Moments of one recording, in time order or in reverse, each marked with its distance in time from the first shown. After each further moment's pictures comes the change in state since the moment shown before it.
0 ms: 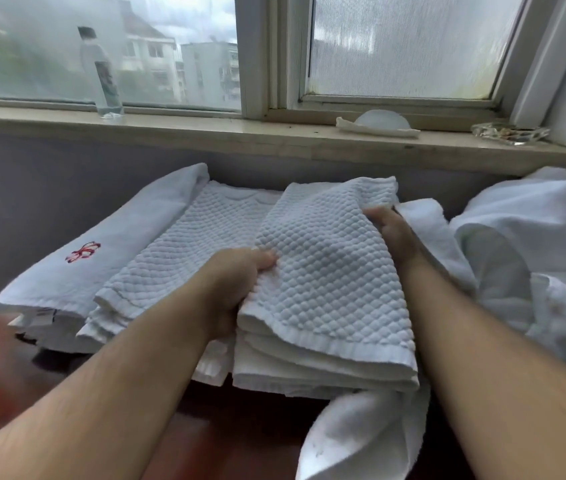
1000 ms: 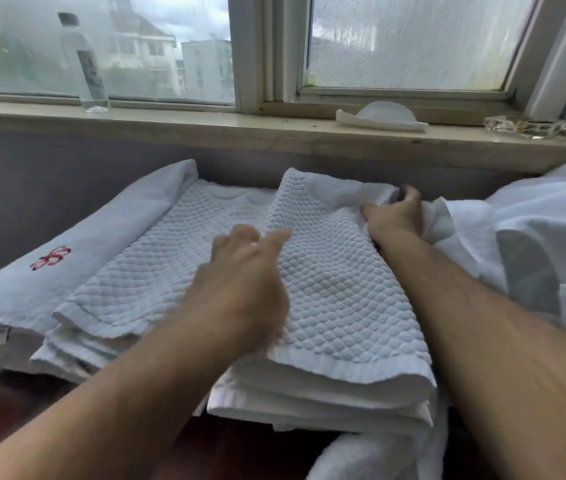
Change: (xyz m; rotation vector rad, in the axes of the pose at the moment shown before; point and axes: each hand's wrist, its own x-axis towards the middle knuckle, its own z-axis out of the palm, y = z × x) left_hand 0.006 0.002 0.021 1.270 0.204 0.582; right_hand 0.067 0.011 -0.008 -0.448 0.609 -0.006
